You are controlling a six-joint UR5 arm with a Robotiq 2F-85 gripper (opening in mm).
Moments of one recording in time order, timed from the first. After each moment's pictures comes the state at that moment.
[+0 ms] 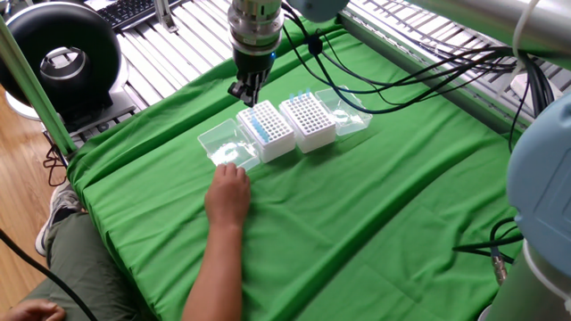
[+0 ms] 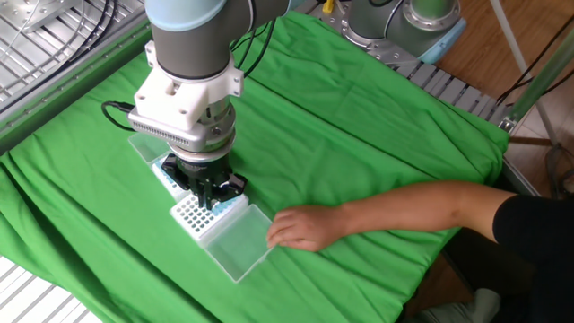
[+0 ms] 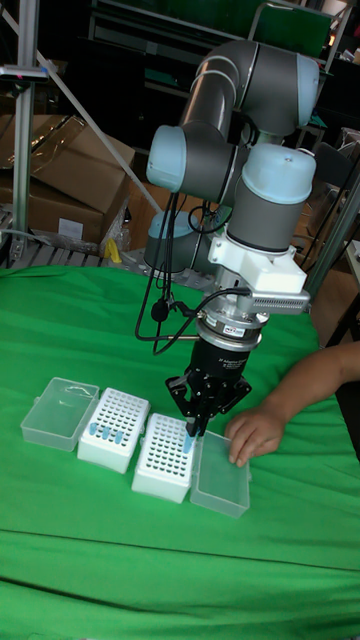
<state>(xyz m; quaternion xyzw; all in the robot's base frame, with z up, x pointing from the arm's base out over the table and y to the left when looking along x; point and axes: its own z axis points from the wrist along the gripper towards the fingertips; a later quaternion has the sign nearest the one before) 0.627 0.061 0.111 -0.16 0.98 0.00 0.08</state>
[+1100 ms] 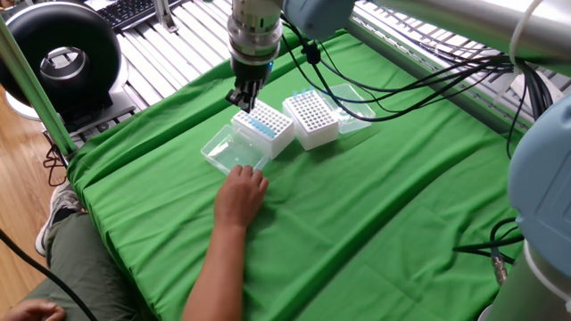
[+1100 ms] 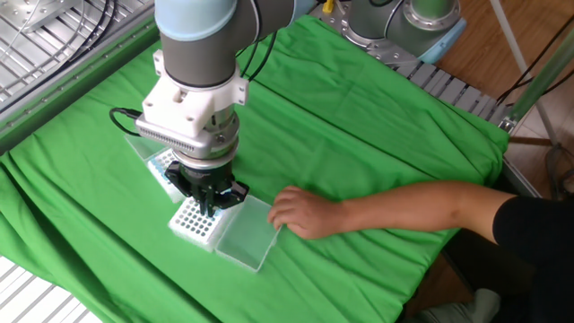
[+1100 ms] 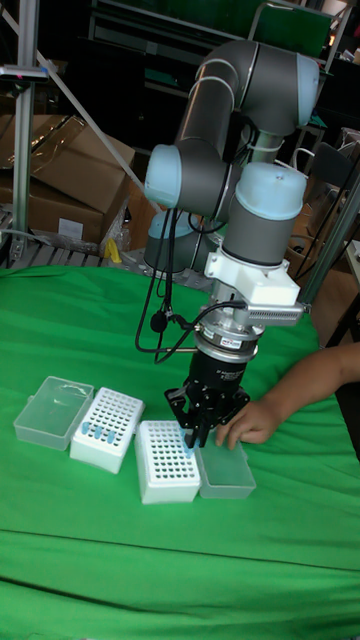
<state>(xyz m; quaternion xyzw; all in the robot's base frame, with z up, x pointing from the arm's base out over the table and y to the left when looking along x) 0.628 0.064 0.089 -0.17 0.98 0.00 0.09</state>
